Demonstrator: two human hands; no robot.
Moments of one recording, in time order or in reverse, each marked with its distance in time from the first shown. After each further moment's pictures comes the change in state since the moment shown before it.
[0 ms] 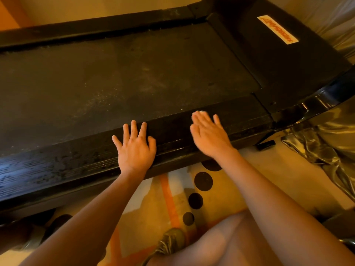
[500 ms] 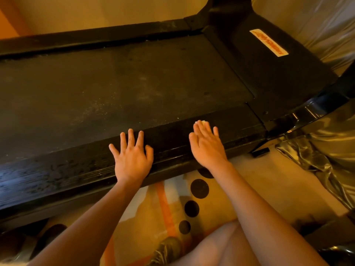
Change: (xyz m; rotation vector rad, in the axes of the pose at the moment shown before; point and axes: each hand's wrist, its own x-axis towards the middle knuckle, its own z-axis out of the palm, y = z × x) left_hand 0.000 0.000 0.000 0.032 -0.023 0.007; right_hand -0.006 0.000 0.000 0.068 0.019 0.109
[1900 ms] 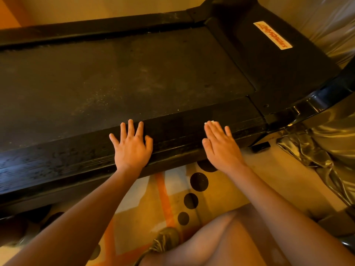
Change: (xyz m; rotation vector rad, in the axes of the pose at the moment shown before) left_hand -0.003 0.000 -0.002 -0.002 -0.003 -0.001; right_hand -0.038 0.051 0.004 -0.167 0.034 -0.123
